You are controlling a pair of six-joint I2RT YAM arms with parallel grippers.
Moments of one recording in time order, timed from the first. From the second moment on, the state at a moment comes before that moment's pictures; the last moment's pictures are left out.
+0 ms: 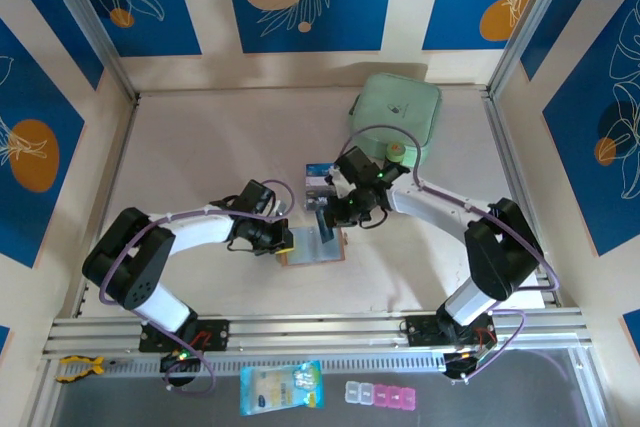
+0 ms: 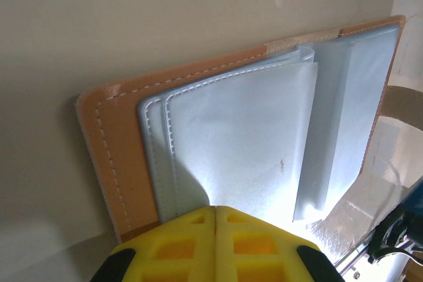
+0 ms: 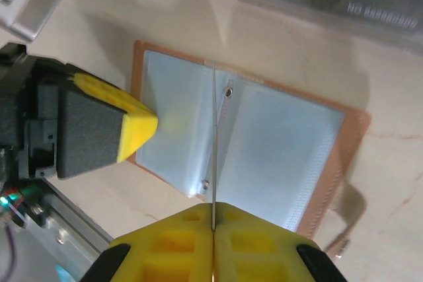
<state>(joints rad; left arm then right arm) -0.59 1.56 0.69 -0.28 0.51 -0.74 0.67 1.58 1.11 -0.70 -0.39 0.42</state>
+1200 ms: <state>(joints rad) -0.59 1.47 0.75 -0.38 0.47 -0.73 0.56 1.89 1.77 -1.15 -0.23 -0.87</state>
